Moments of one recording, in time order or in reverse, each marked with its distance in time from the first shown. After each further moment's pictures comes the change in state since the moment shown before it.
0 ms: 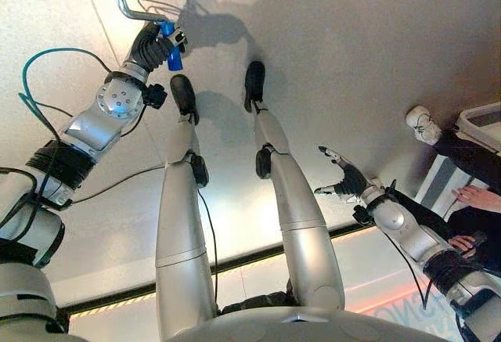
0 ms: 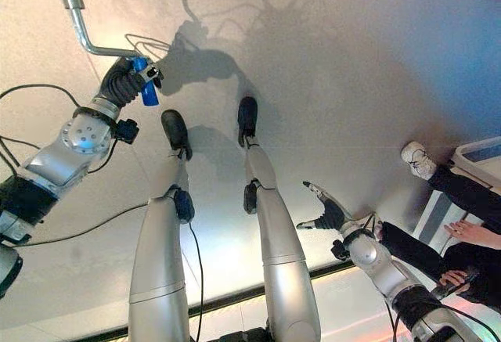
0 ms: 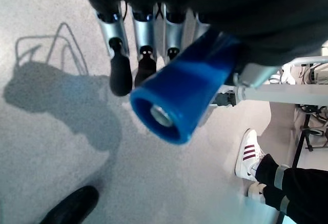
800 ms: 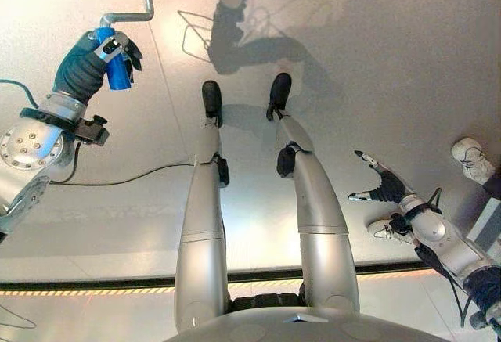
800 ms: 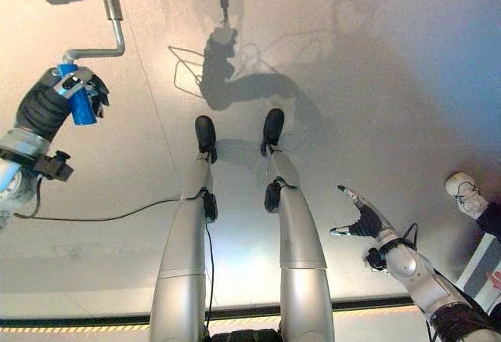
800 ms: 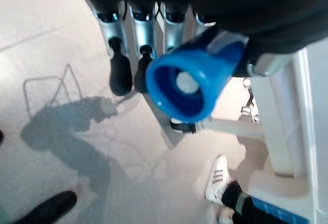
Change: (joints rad) left arm 0.713 0.286 0.564 -0.490 -0.248 -0.125 -0.115; right arm 0.154 -0.133 -0.156 -0.009 -0.019 -0.015 -0.004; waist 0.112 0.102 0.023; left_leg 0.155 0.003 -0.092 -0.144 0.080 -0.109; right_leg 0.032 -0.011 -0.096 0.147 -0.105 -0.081
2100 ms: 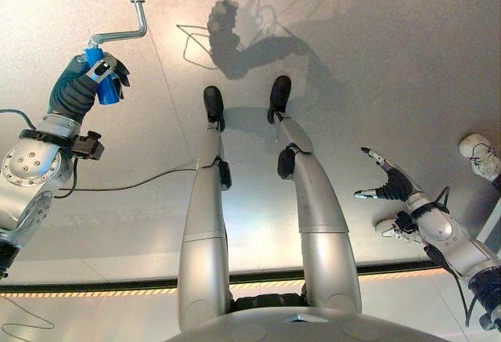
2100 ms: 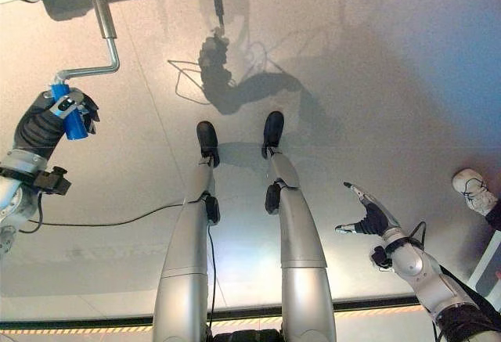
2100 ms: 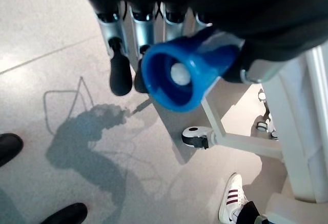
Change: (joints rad) left arm 0.024 -0.152 0.055 0.145 0.063 -0.008 -0.027; right arm 0.004 -0.012 -0.027 -0.005 -0.021 -0.009 -0.004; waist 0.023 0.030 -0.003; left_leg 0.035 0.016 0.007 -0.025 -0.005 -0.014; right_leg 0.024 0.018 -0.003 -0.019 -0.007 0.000
